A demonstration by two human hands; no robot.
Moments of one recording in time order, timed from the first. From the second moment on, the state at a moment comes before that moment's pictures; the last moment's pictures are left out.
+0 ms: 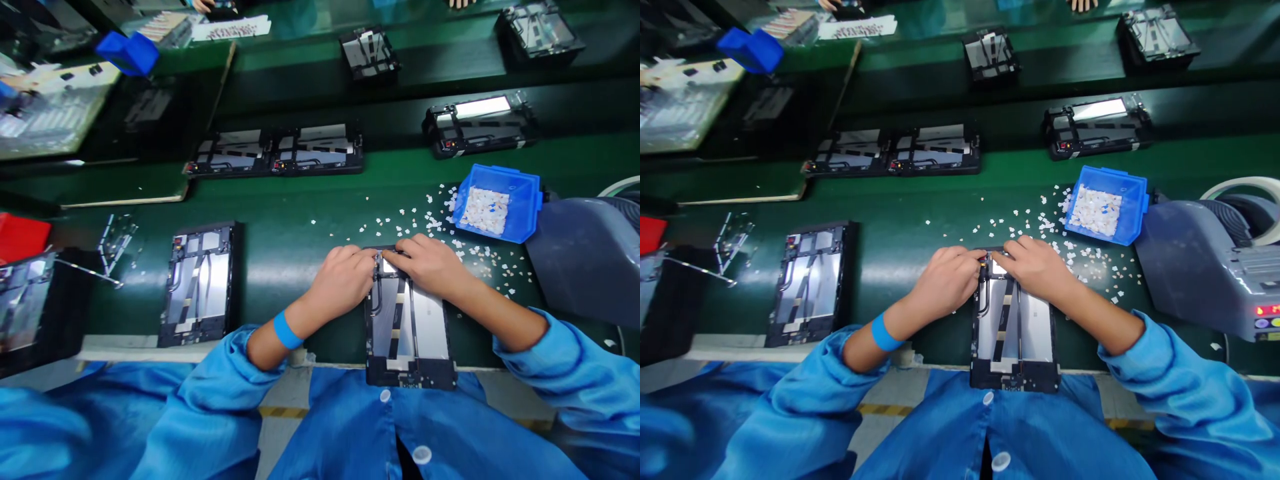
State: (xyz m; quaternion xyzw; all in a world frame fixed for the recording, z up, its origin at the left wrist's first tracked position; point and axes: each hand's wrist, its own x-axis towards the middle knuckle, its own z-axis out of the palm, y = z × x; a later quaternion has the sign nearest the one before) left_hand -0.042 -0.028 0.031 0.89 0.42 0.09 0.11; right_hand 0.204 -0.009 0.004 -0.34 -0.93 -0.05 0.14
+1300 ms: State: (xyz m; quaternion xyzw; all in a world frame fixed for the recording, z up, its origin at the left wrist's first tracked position) left_hand -0.016 -0.002 0.003 0.72 0.59 0.22 0.29; right_hand 0.208 -0.002 -0.007 -0.34 -0.93 0.00 0.15
